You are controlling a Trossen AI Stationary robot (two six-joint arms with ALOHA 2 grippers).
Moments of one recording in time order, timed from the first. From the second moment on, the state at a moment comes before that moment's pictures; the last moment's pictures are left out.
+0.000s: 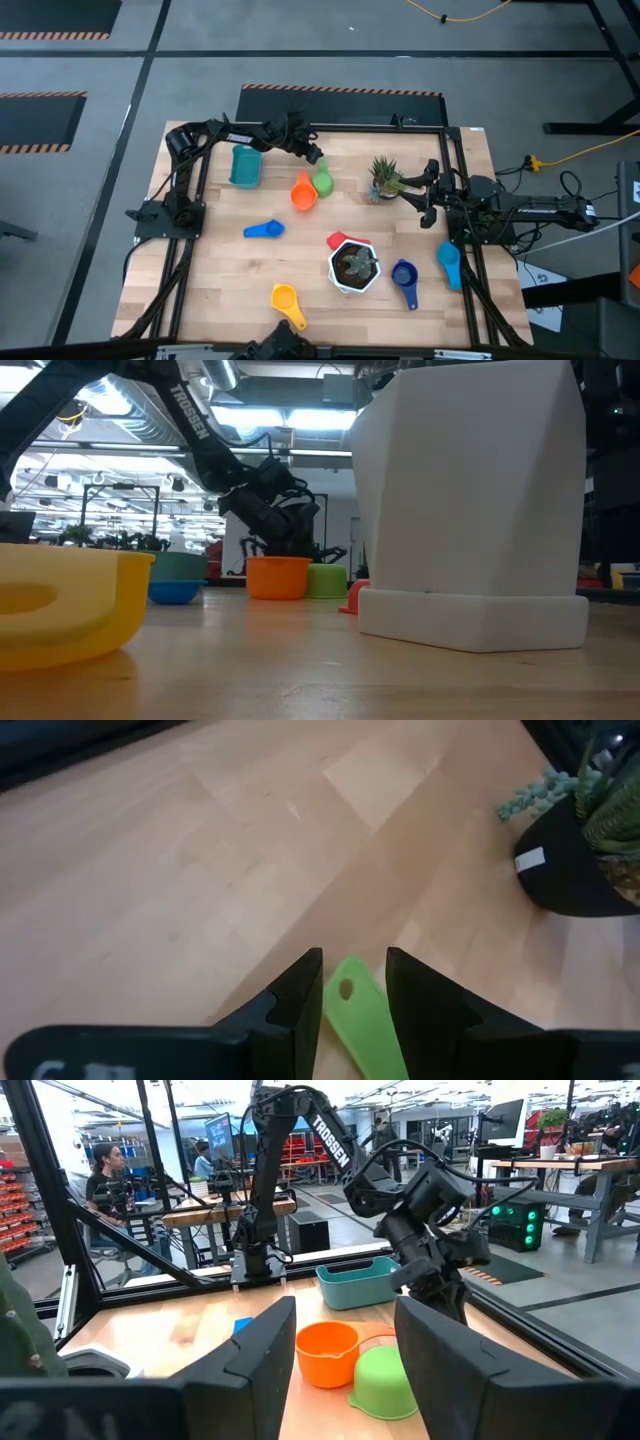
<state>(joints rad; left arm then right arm) 0.66 1.99 1.10 0.20 0.40 -0.42 -0.08 0.29 0.11 0.24 0.11 0.09</state>
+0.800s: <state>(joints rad) 0.65 1.99 1.54 -0.31 0.29 -0.12 -0.08 0.29 0.11 0.24 0.11 0.10</state>
